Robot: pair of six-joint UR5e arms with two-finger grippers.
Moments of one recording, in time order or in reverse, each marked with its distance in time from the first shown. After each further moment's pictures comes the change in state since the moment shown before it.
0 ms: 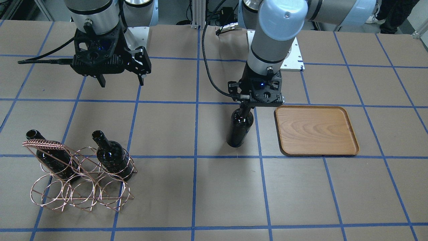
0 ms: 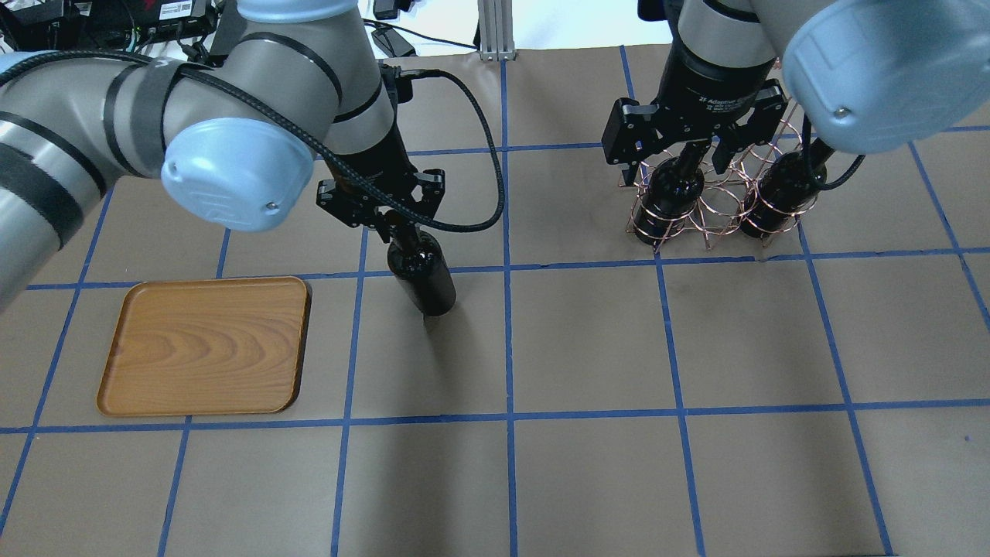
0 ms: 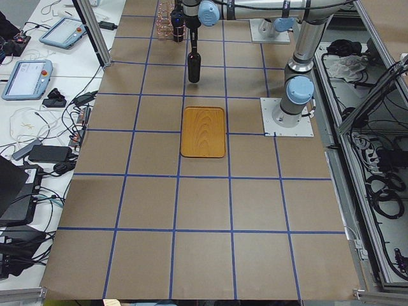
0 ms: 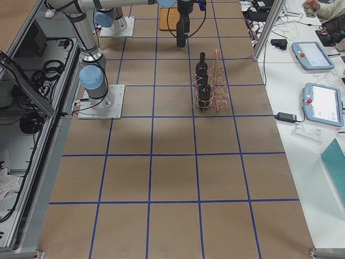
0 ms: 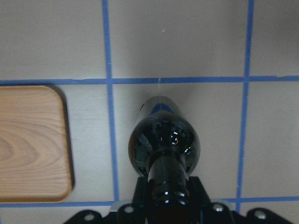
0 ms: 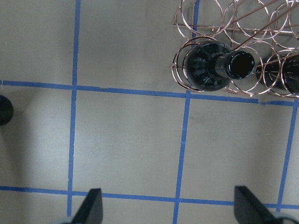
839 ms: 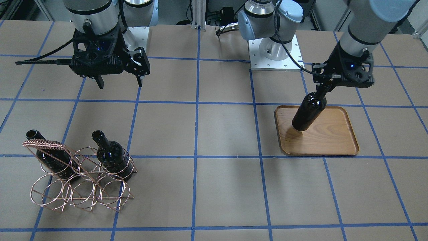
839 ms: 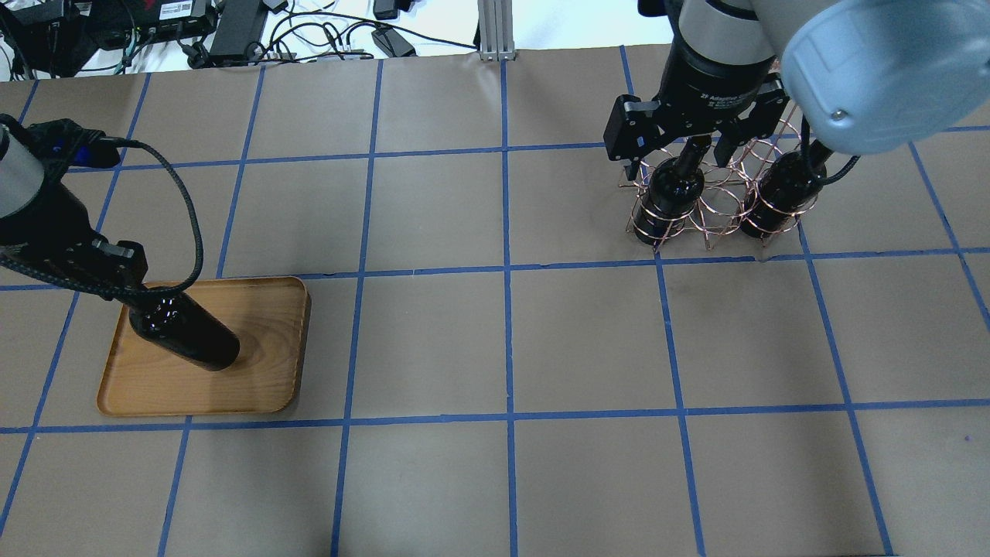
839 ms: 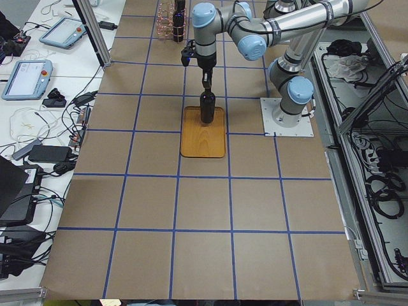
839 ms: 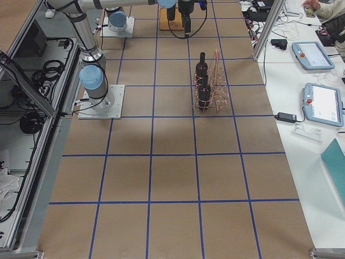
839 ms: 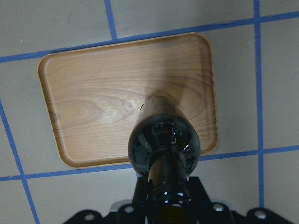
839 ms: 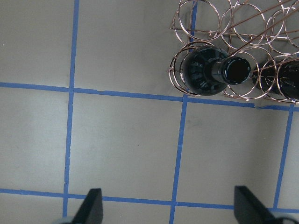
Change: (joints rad) left arm 0.537 0.226 -0.207 -0.033 0.087 0.648; right arm -0.001 0.001 0.001 -0.006 -0.008 -0.008
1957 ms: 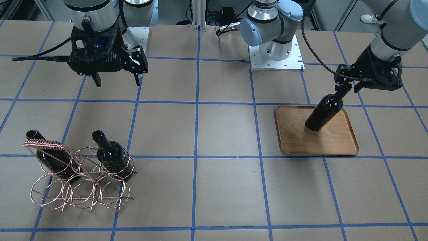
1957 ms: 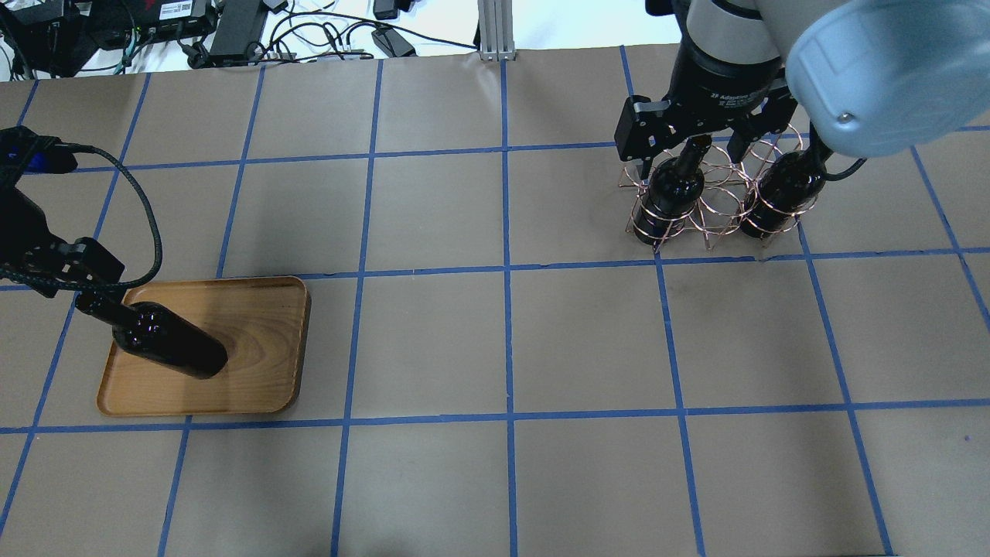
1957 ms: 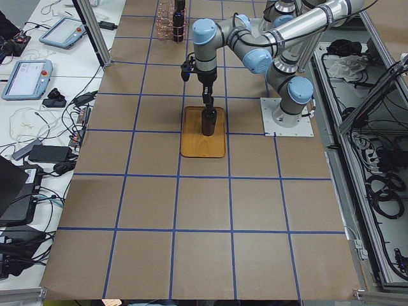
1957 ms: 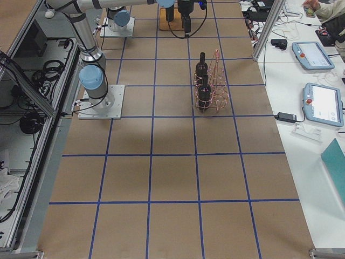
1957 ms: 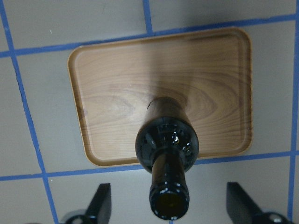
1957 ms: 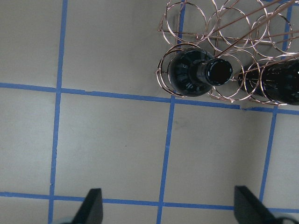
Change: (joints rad) left arm 0.068 -0.021 0.029 0.014 0.001 0.041; right arm 0.000 -0.009 0.002 -0.005 -0.052 -0.015
